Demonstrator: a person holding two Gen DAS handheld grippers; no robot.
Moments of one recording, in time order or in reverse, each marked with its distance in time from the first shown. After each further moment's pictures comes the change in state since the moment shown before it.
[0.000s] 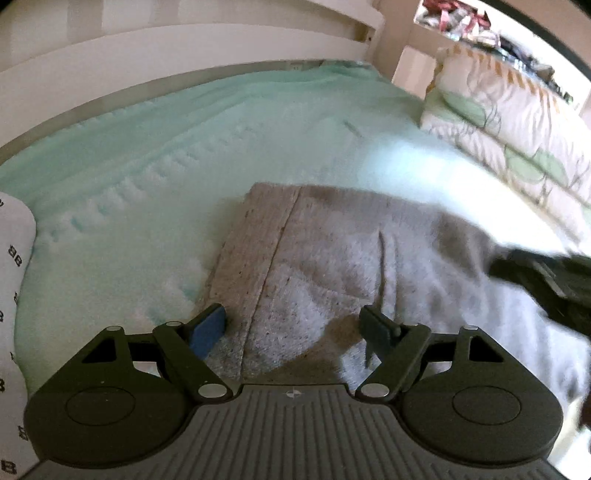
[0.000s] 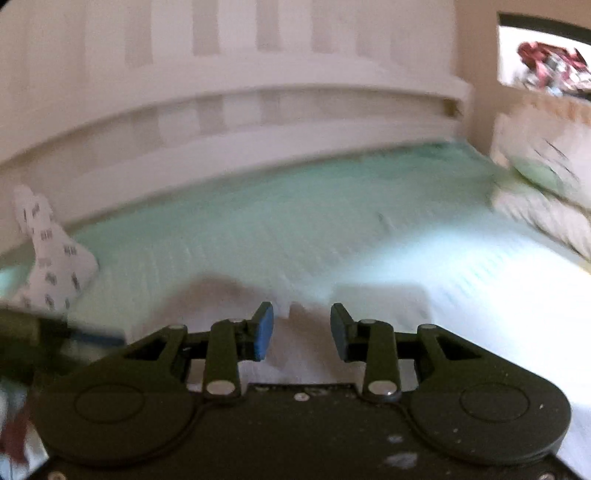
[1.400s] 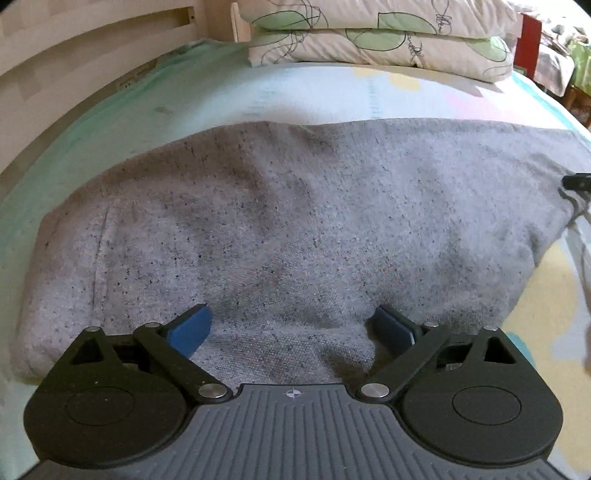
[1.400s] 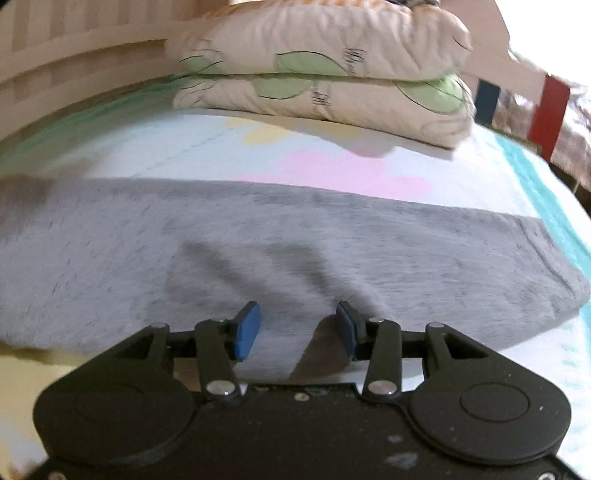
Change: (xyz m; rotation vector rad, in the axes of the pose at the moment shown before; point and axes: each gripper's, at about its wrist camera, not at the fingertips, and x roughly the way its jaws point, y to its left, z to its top) left arm 0.013 -0.142 -0.067 0.466 0.053 -0.096; right arm -0.145 -0.258 -0.190 0.333 0.075 -0.510
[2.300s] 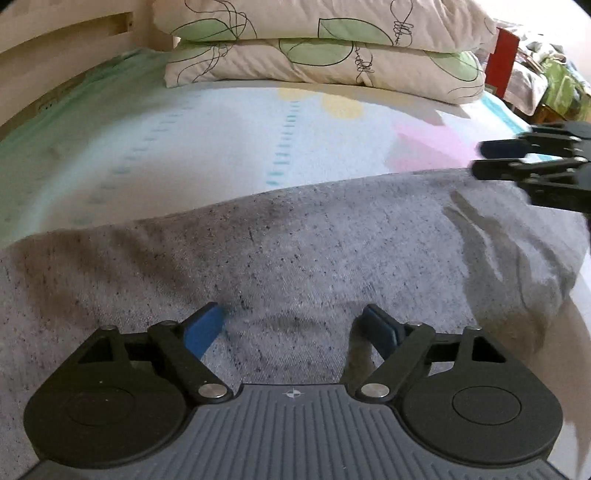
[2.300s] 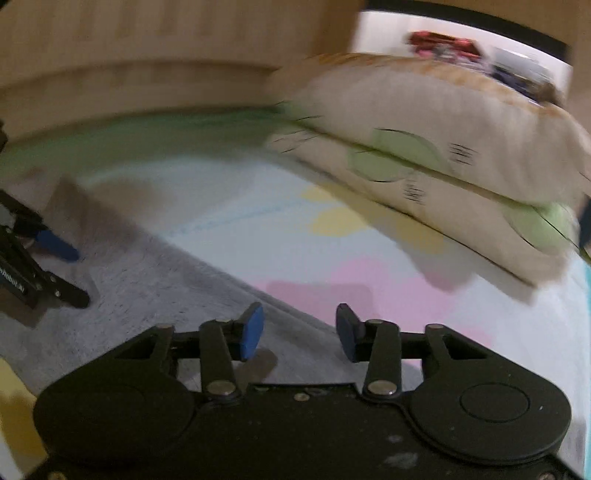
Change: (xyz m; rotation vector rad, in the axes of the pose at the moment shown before) left arm 0.058 -0.060 0.089 0.000 -0.005 -0.161; right arm 0.077 0.009 0.098 -0.460 -0.113 0.271
